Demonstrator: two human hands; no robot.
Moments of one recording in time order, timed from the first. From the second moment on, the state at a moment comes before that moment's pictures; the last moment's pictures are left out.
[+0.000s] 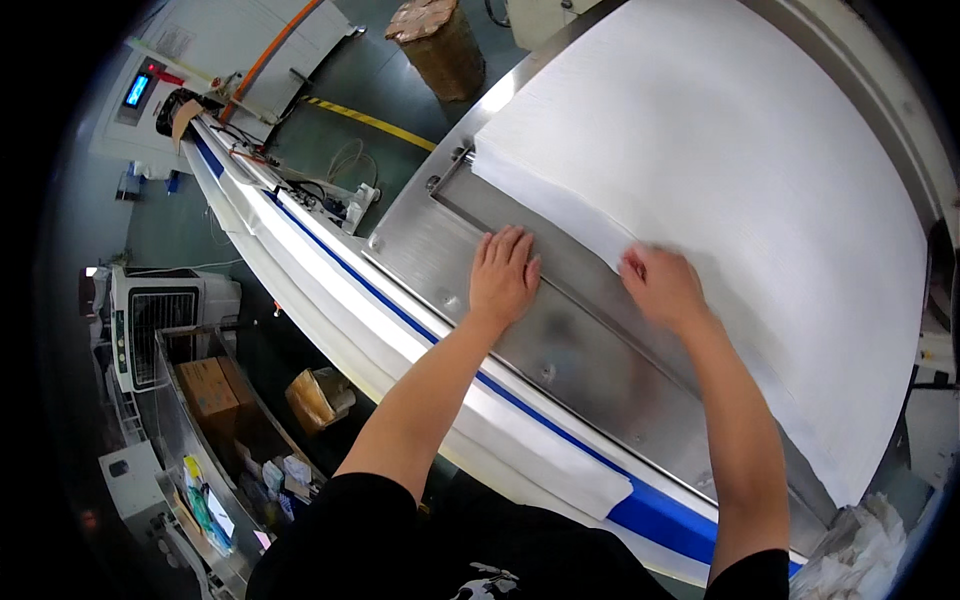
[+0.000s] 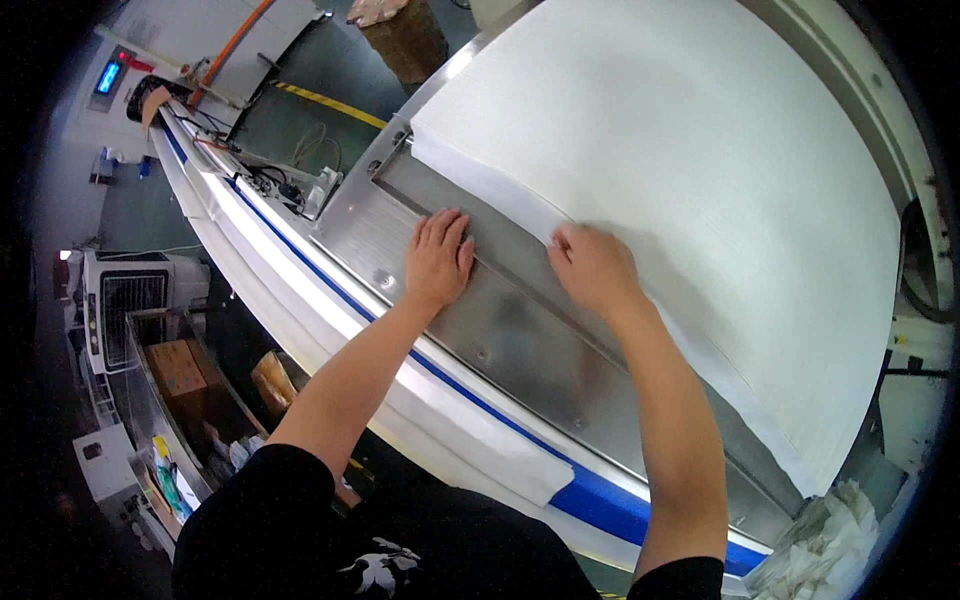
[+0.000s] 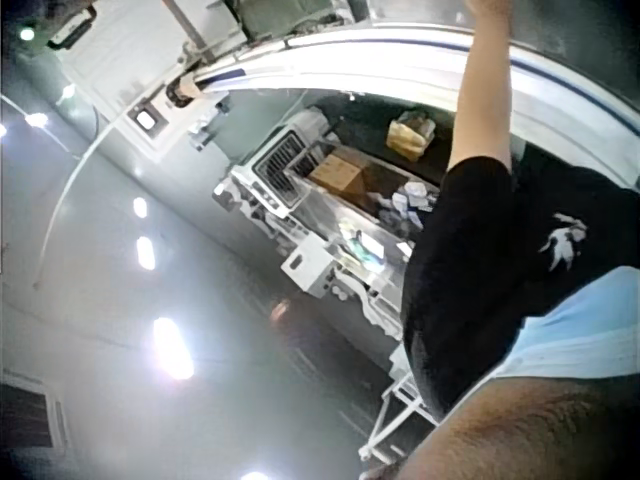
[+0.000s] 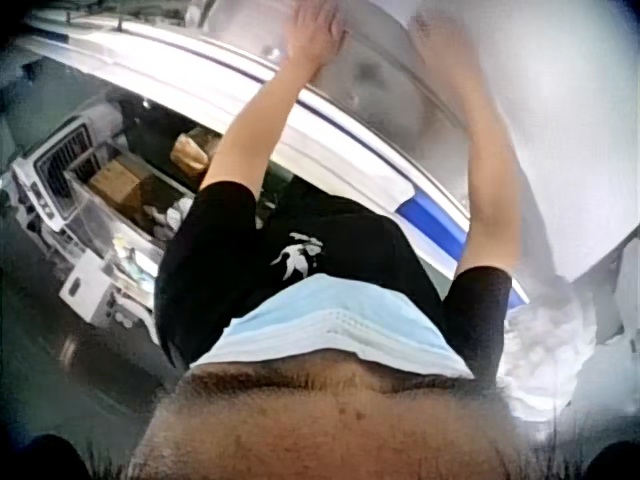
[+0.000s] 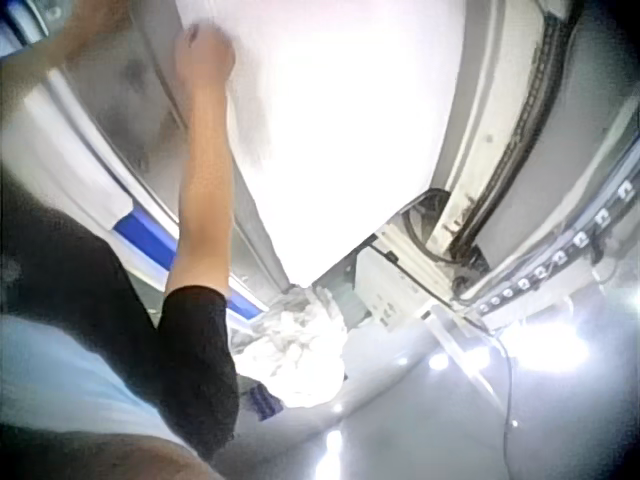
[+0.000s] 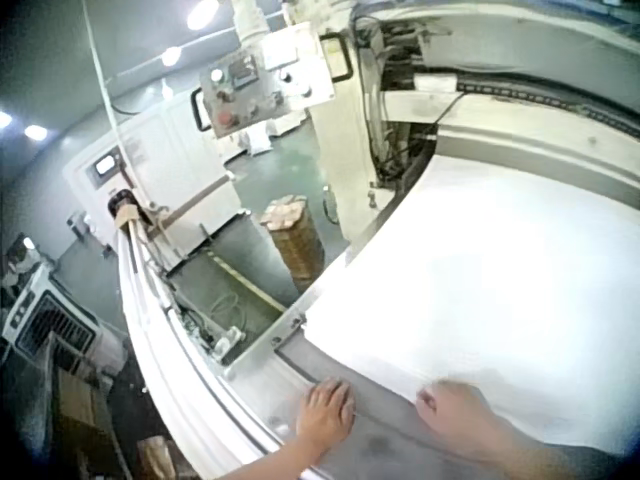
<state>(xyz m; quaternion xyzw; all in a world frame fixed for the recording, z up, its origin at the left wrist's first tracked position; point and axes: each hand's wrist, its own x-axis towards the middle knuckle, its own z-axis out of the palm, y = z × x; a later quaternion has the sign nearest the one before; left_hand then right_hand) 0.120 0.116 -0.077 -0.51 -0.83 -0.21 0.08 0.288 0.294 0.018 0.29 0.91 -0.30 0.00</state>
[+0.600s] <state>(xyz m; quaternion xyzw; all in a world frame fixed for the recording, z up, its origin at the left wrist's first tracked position) 0.110 0.117 -0.071 -0.48 -0.84 -0.25 0.01 0.086 0.339 -0.018 0.30 0.90 -0.30 -0.08</state>
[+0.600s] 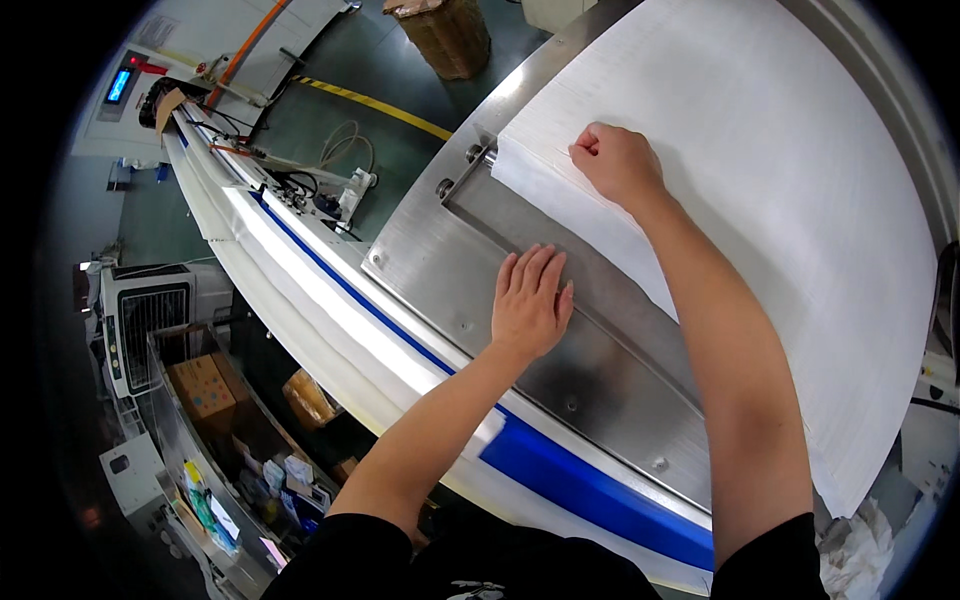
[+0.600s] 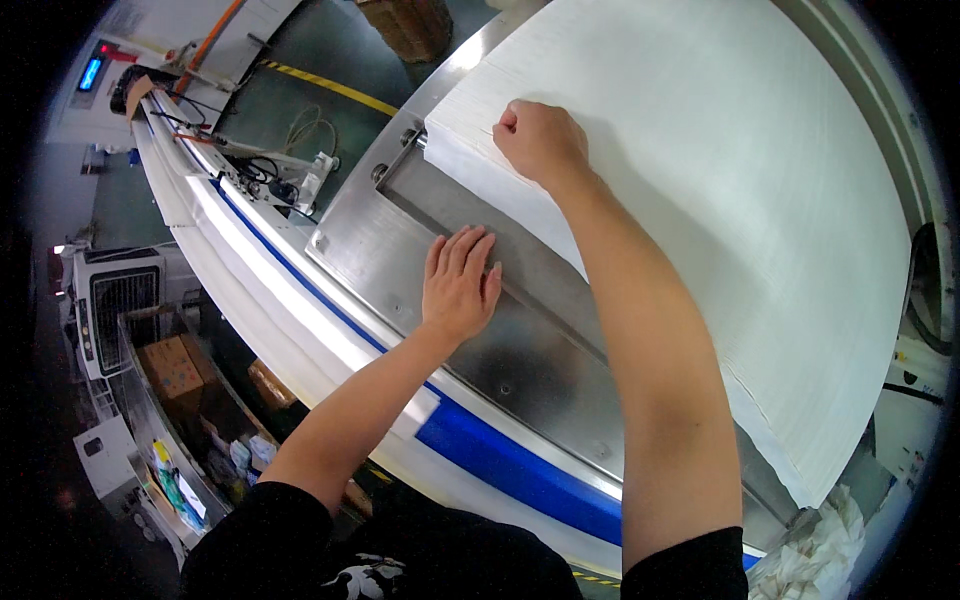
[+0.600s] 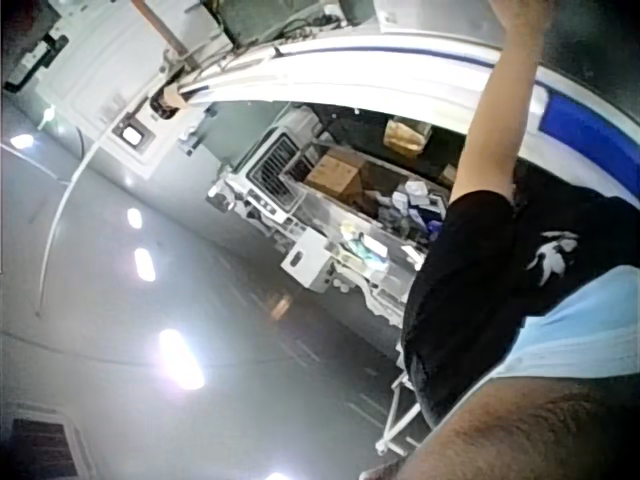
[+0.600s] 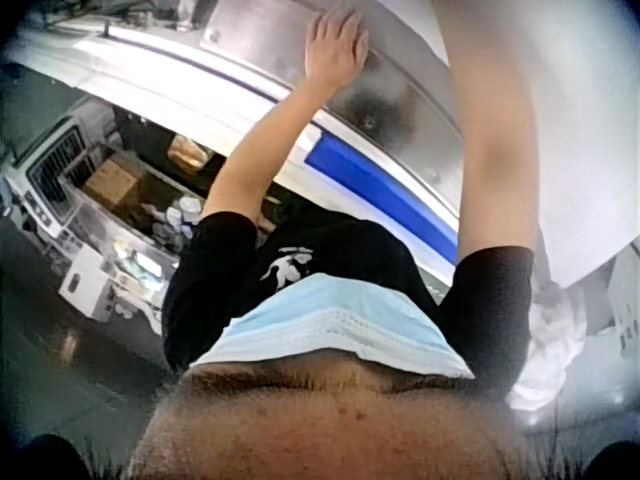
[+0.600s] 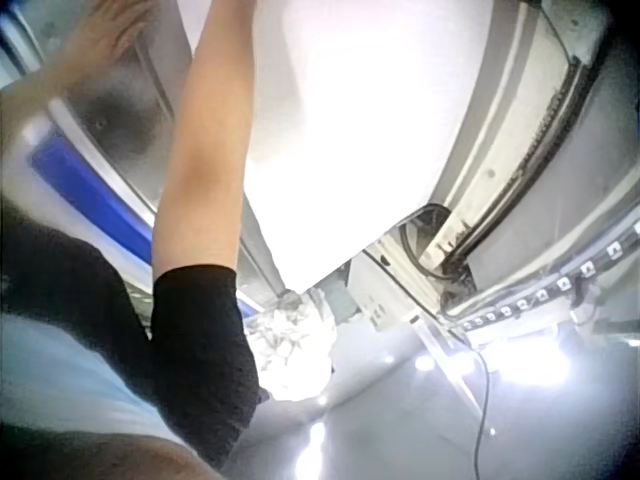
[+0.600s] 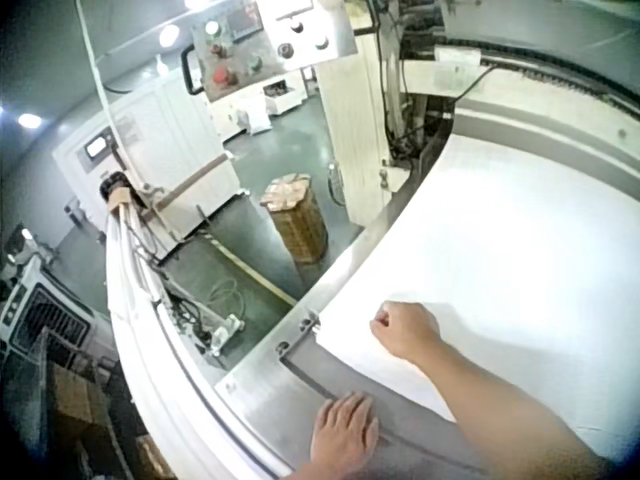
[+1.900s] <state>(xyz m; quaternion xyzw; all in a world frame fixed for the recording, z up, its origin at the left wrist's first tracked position) -0.041 0.145 -0.022 -0.68 -0.73 -0.07 0.07 0.242 0.278 -0.006 0.38 0.90 -0.20 -0.09</state>
